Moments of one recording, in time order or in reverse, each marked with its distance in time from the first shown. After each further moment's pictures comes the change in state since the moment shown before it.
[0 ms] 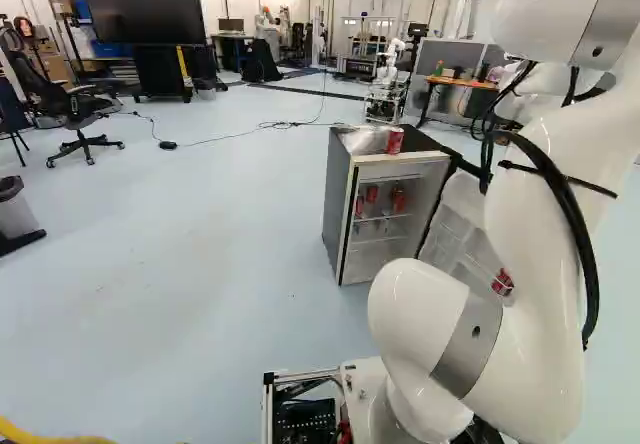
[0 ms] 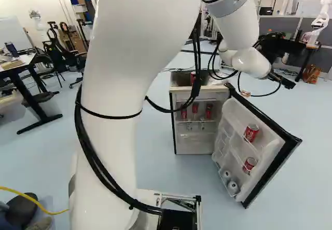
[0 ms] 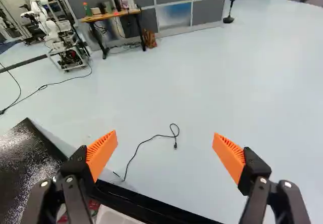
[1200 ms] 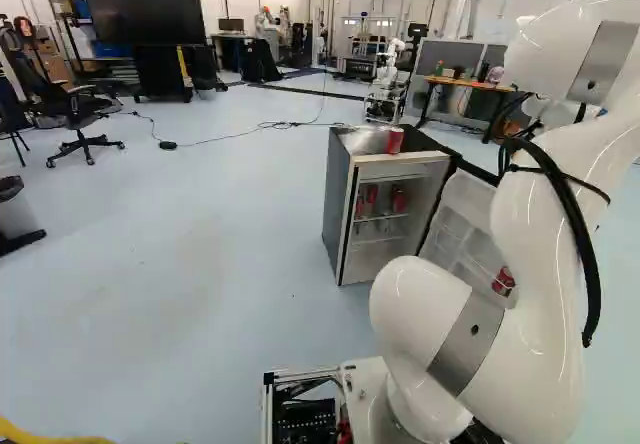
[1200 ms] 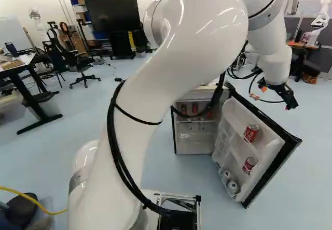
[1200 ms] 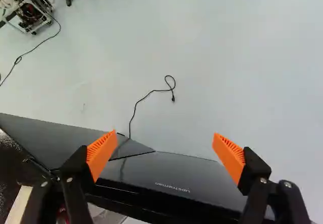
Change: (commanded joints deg) arm -4.6 -14.0 -18.1 6.1 -29.0 0.0
